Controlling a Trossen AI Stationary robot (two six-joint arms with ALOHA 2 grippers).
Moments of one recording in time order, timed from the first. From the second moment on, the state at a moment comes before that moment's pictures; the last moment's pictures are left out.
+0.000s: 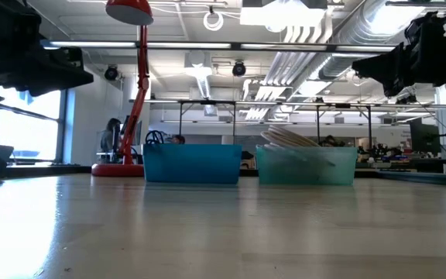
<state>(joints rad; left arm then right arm) -0.06 0.12 0.02 -0.01 0.01 0.52 -0.56 0.01 0.01 0.17 -0.26 0.06</state>
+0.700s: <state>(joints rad) -0.06 0.15 0.02 0.00 -0.03 0.48 -0.07 0.01 0.01 0.08 0.33 0.00</state>
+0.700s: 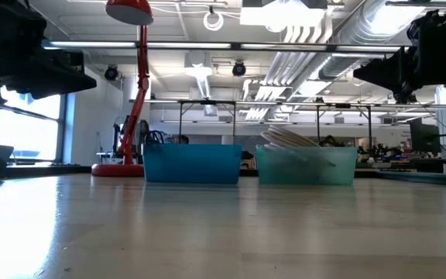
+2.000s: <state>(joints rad) -0.06 0.15 0.02 0.04 -0.09 0.46 0.17 0.01 0.01 0.06 0.33 -0.02</state>
